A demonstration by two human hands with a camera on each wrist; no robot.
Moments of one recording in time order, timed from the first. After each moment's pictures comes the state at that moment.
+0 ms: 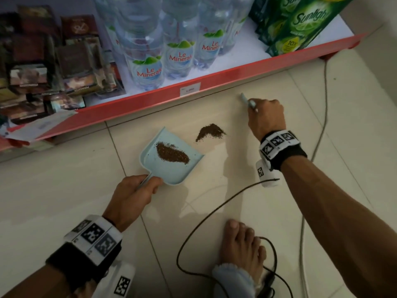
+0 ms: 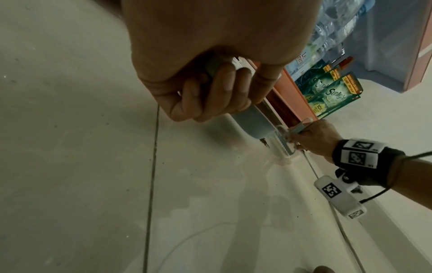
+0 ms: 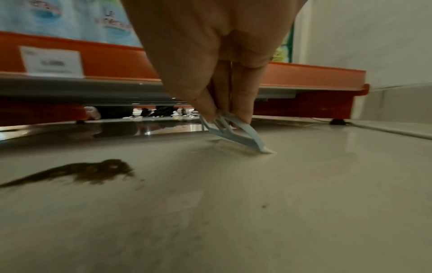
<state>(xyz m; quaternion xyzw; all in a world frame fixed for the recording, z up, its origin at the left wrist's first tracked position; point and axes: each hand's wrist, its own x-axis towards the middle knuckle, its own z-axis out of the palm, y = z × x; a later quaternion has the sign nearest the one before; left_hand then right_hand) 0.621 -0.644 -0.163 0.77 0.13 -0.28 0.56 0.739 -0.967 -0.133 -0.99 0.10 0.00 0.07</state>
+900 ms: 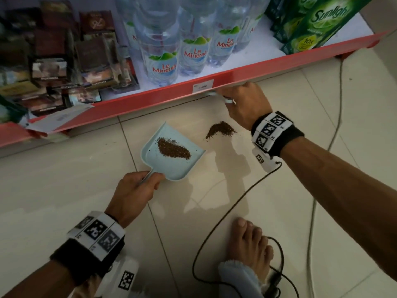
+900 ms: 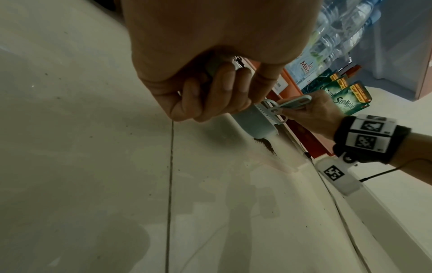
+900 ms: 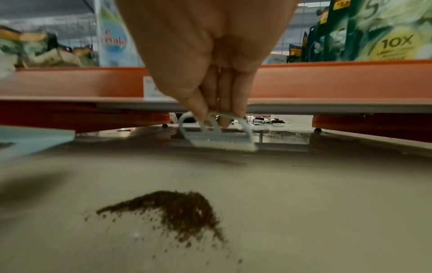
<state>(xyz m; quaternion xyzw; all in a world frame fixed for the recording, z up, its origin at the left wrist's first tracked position) 0.618 -0.631 -0.158 0.77 0.15 -0.27 0.56 0.765 -0.908 -0.114 -0.98 -0.17 -0.02 0.08</state>
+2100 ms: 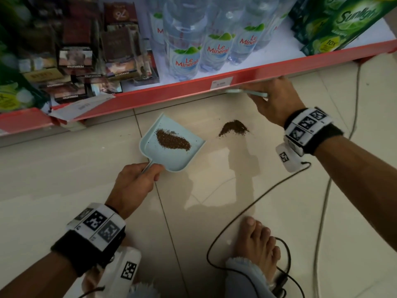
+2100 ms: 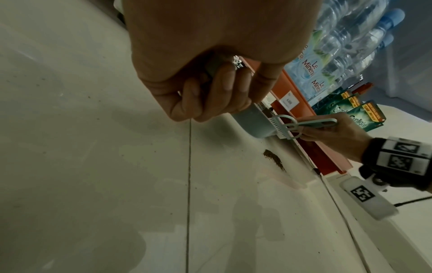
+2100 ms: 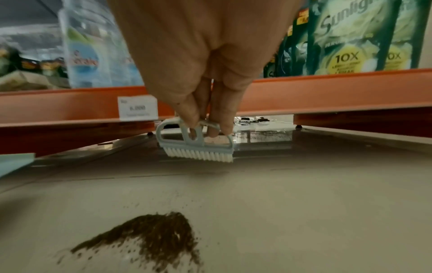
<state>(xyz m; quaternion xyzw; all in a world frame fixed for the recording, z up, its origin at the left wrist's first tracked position) 0.619 -0.609 -0.154 0.76 0.19 -0.25 0.57 0.770 -0.931 -0.102 -0.97 -0.20 -0.04 0.14</state>
